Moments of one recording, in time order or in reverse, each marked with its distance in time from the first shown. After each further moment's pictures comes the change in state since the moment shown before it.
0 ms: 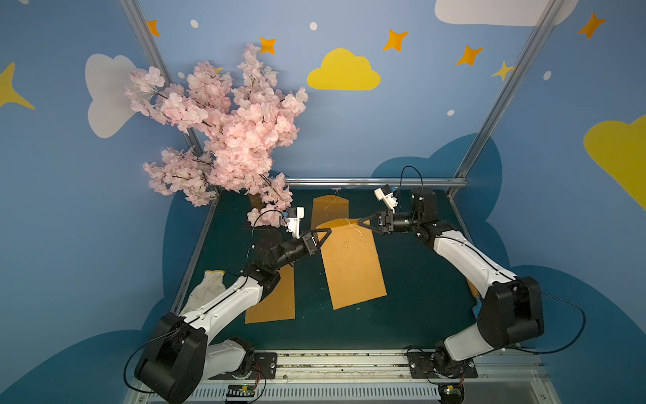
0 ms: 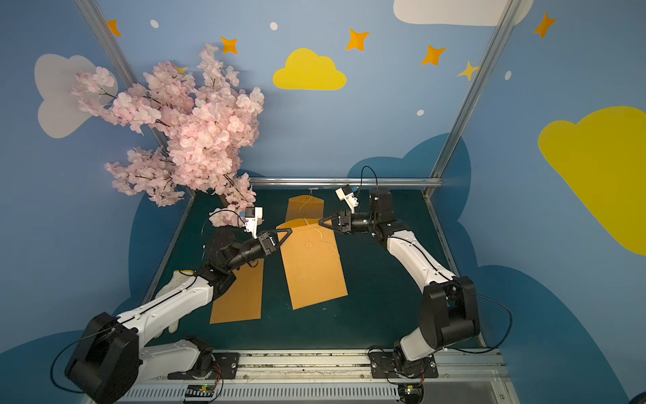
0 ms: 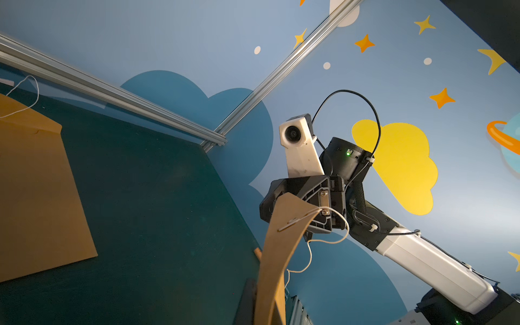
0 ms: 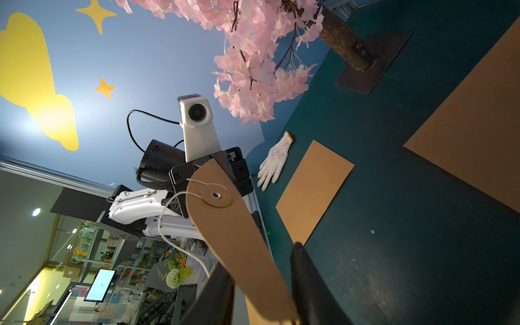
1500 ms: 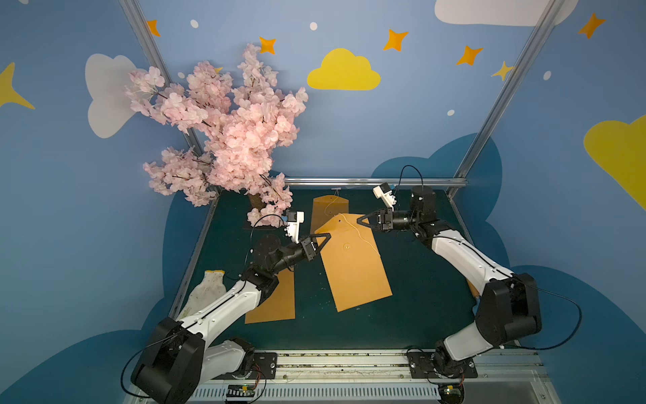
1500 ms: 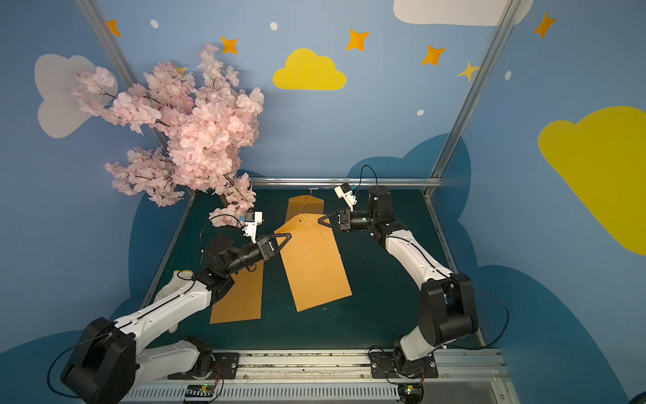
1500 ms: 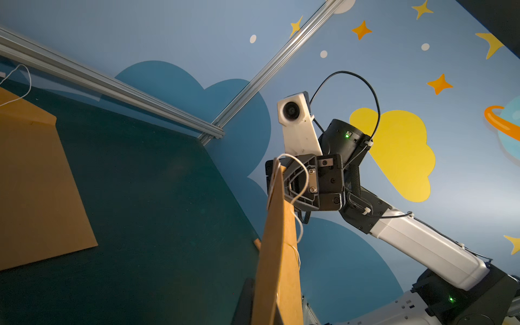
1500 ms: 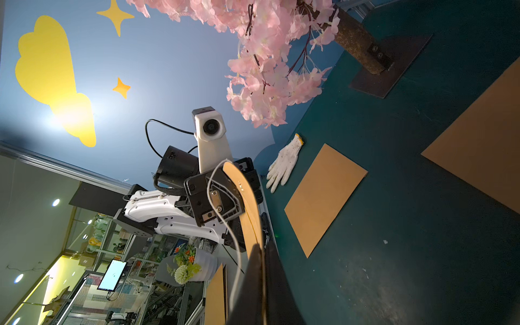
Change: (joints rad) left arm 0.000 -0.033 -0.048 0.011 0.020 0.016; right arm 0.005 0.027 0.000 0.106 -0.041 0.086
